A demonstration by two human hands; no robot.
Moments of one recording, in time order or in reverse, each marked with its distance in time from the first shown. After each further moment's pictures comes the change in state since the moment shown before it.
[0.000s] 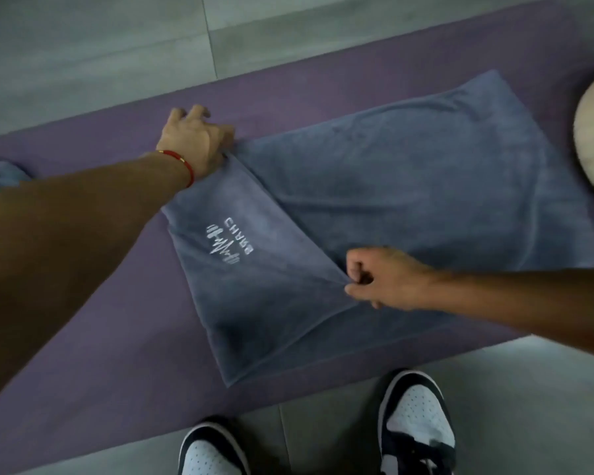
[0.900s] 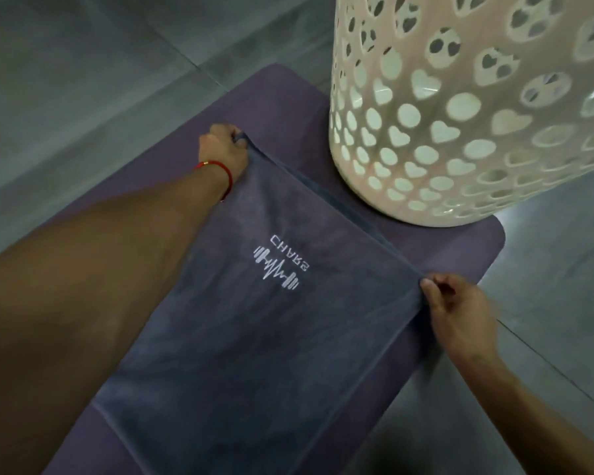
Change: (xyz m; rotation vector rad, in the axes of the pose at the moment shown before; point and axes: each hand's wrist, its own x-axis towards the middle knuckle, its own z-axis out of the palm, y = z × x) left_hand 0.285 0.375 -0.102 -0.899 0.104 -0.013; right_hand -0.129 0.263 -0.053 0.457 1.203 0.711
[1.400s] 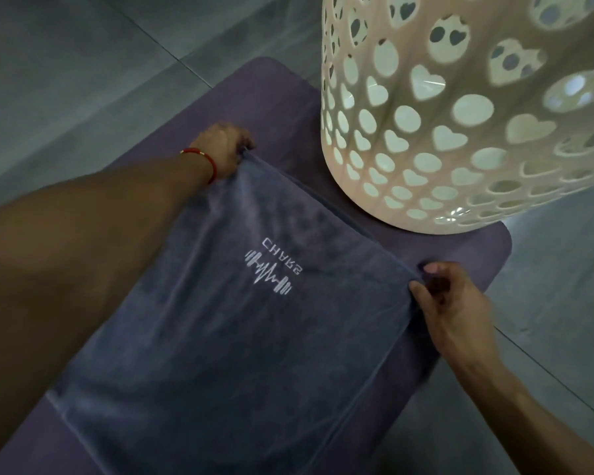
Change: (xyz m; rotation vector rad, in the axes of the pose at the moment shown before) left_hand 0.055 -0.008 0.023 0.375 -0.330 0.361; right_hand 0.027 -0.001 0.009 0.026 -0.025 -0.004
